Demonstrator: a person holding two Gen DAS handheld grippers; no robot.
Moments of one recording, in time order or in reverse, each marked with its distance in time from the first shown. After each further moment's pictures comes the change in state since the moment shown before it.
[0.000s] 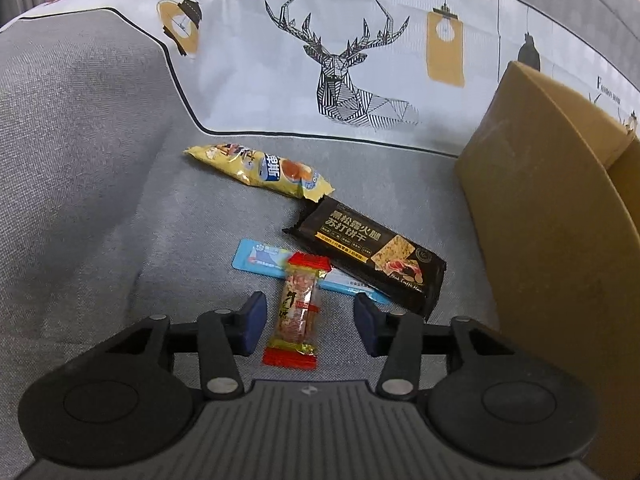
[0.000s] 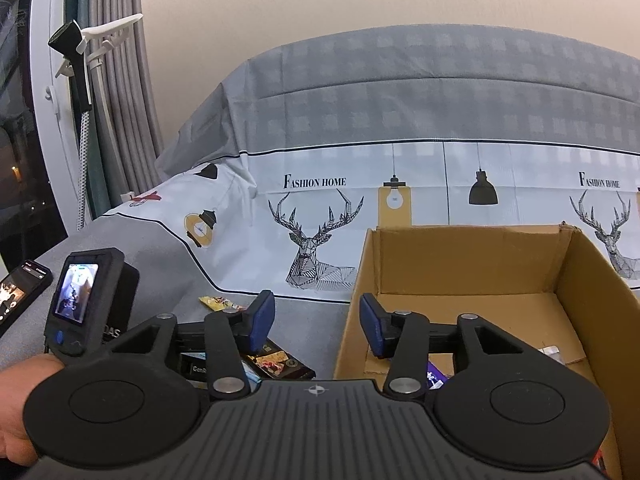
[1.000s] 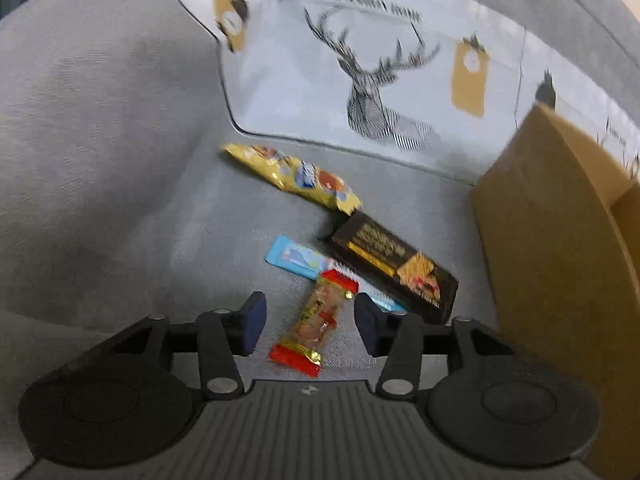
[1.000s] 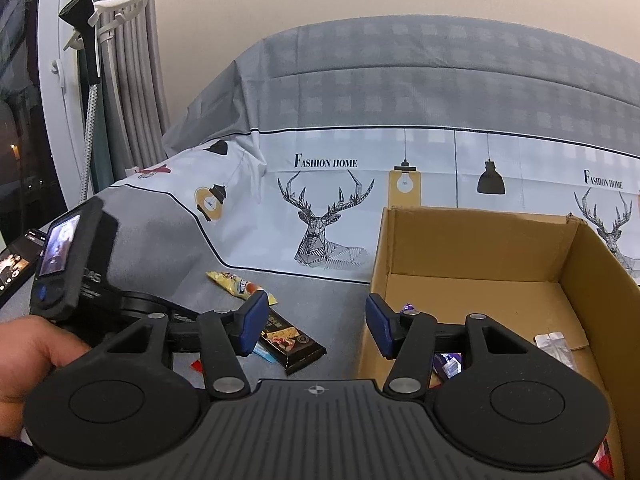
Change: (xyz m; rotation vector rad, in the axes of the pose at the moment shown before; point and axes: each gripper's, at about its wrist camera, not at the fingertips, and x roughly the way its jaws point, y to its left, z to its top) left arm -0.005 0.023 -0.005 -0.099 -0.013 -0.029; right arm 0.000 0.022 -0.015 -0.052 0.042 -0.021
